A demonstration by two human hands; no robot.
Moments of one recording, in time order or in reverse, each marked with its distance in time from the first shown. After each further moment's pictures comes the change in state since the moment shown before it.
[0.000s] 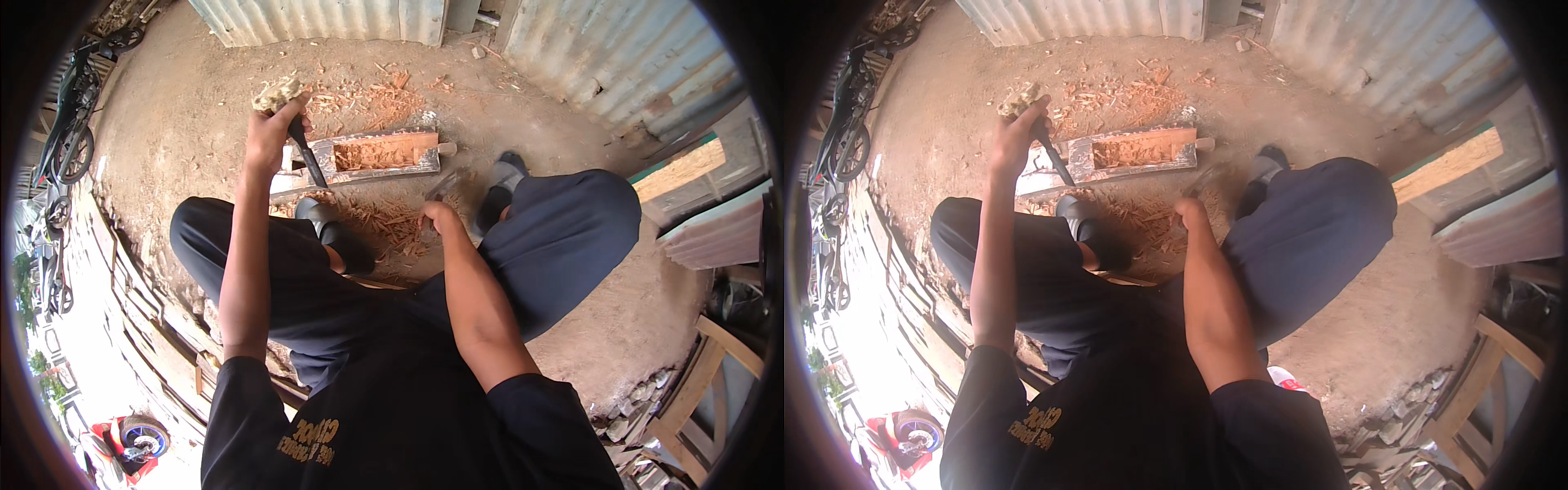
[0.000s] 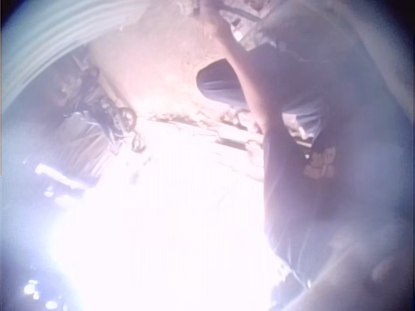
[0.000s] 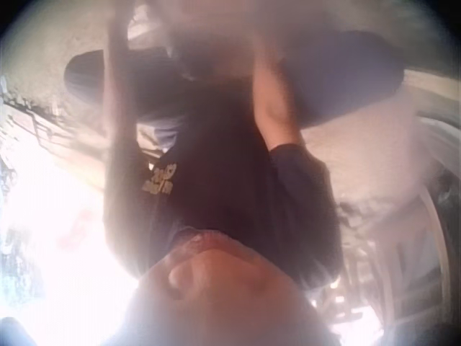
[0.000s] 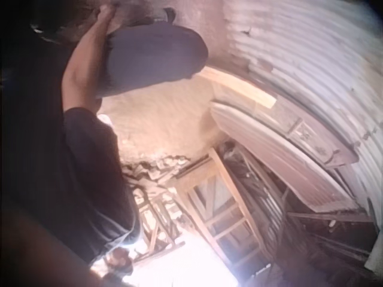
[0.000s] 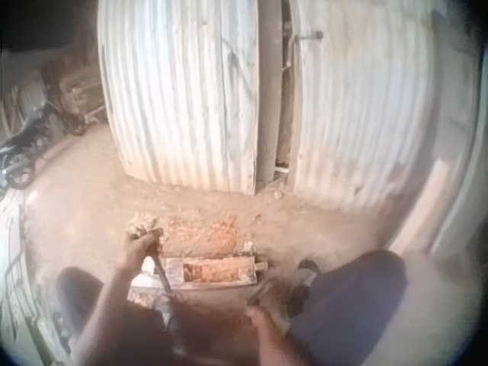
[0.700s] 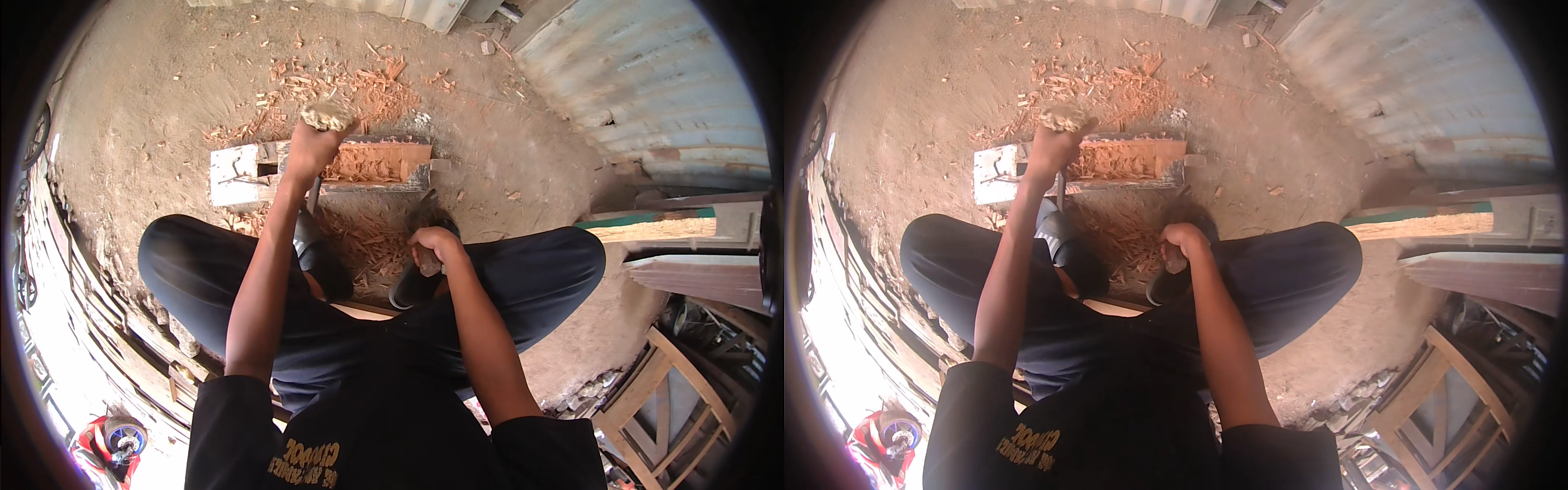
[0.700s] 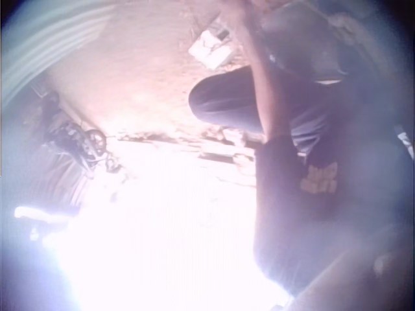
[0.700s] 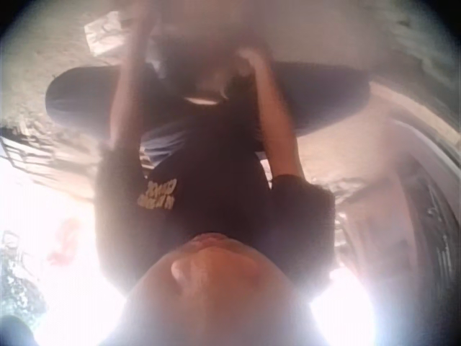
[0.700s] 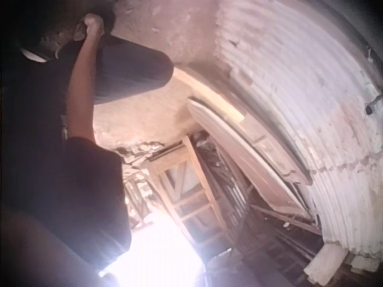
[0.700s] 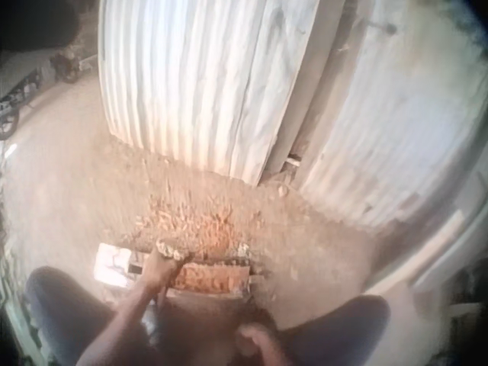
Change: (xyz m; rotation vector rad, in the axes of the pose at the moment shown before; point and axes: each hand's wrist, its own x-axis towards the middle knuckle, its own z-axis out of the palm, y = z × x) left_hand 0.090 -0.123 0.043 0.360 -0.085 -0.091; right_hand -0.059 -0.061 -0.020 -0.086 -0.106 0.309
